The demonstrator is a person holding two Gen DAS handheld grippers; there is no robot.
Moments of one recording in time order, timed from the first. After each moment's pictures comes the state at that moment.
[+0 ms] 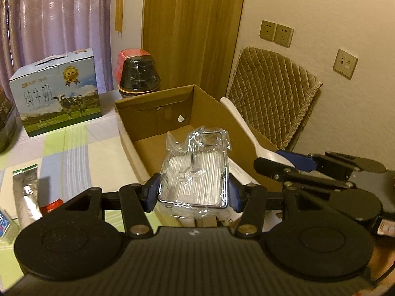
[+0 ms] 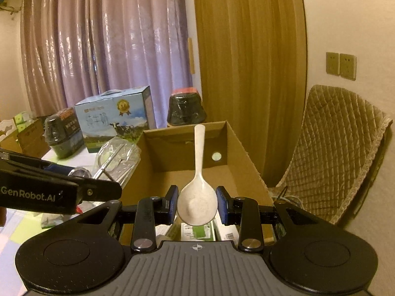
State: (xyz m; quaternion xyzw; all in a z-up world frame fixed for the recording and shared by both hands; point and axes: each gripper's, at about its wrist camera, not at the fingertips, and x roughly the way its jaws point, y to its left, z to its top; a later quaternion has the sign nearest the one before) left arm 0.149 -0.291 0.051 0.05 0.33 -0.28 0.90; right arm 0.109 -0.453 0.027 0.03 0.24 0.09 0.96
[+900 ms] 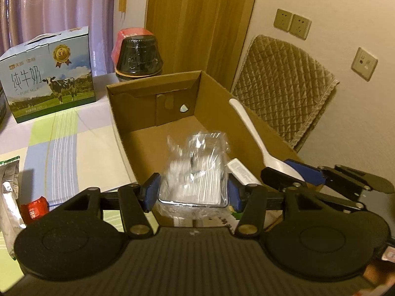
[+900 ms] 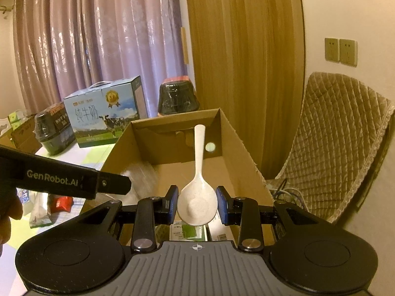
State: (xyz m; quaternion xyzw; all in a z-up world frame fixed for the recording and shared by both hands) left arm 0.200 -0.315 0.023 0.03 0.37 -0.26 0.89; right arm 0.134 -0.465 0.005 0.03 0.26 0.09 0.96
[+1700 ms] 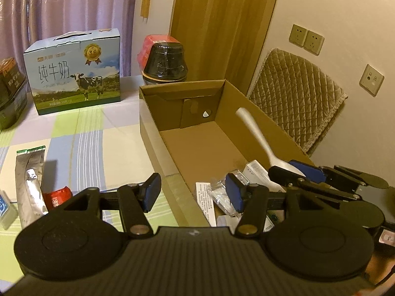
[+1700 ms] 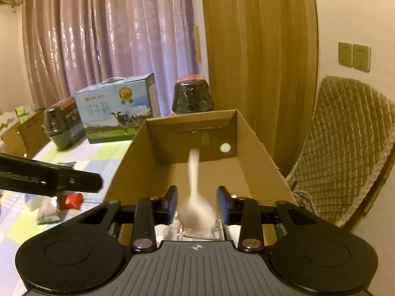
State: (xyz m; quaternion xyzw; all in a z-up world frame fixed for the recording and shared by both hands) left arm 0.186 -0.265 0.033 0.01 0.36 -0.23 0.90; right arm 0.137 -0.442 0.006 0.02 0.26 0.10 0.96
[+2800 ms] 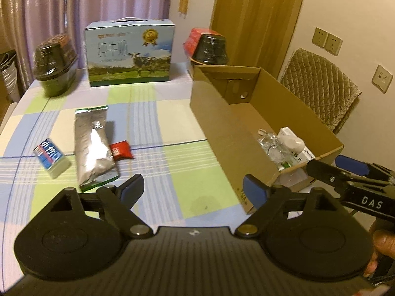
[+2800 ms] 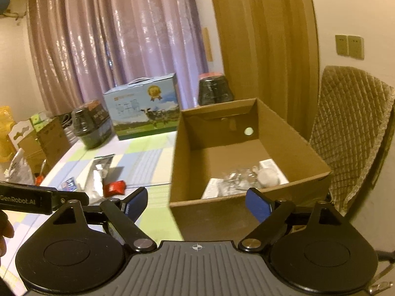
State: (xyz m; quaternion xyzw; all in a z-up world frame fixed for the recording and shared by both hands) left arm 0.107 -0.161 0.028 0.00 0.37 -0.17 0.91; right arm 0.043 -0.387 0.023 0.06 0.27 0.13 0.95
